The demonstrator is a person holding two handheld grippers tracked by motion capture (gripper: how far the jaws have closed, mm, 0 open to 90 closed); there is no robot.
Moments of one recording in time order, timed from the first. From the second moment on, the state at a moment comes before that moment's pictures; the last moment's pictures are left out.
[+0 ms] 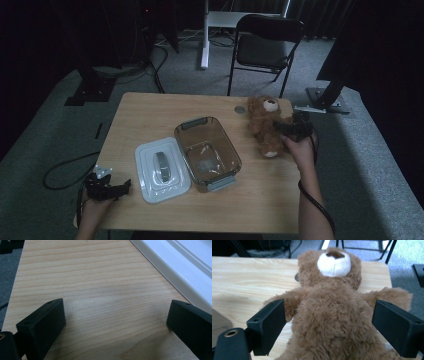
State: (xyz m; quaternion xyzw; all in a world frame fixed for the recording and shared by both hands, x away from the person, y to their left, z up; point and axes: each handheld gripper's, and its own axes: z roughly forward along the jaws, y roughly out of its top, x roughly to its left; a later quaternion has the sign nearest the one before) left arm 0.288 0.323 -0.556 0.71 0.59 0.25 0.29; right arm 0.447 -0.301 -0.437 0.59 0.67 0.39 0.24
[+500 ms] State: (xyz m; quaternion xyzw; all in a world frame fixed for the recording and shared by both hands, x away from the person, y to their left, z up) left arm 0.289 0.322 -0.556 0.71 0.59 0.25 0.29; right arm 0.484 -0.299 -0.492 0.62 0.69 0.32 0.18
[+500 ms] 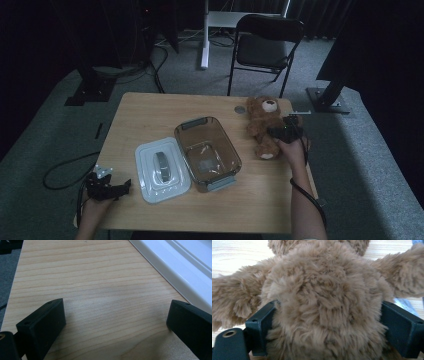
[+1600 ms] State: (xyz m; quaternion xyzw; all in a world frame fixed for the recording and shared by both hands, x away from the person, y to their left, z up) left arm 0.284 0.320 -0.557 0.73 0.57 0.25 0.29; right arm 0.475 -0.278 -0.503 0.61 0.71 0.30 0.21
